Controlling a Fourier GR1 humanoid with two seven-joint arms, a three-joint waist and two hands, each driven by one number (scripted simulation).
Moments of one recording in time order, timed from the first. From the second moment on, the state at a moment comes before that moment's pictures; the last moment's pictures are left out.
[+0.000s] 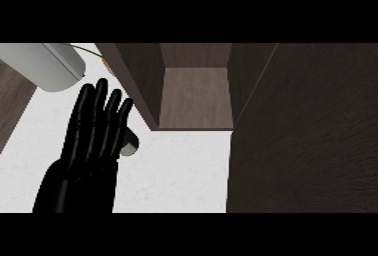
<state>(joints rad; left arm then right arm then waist) -0.16 0.00 -0.49 -2.21 -0.09 0.50 0.39 0.06 -0.16 0.10 -2.41 -0.21 0.11 0.42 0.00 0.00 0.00</state>
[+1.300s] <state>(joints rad) -0.05 0.11 -0.08 -2.21 0.13 0.33 0.37 0.01 -0.13 0.10 -2.43 -0.18 0.08 0.50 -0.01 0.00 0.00</state>
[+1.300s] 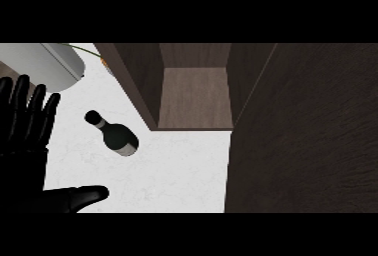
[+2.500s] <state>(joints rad) 0.02 0.09 0.07 -1.77 0.26 0.11 0.03 -0.07 -0.14 0.08 -2.46 -0.17 0.06 0.61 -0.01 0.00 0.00</state>
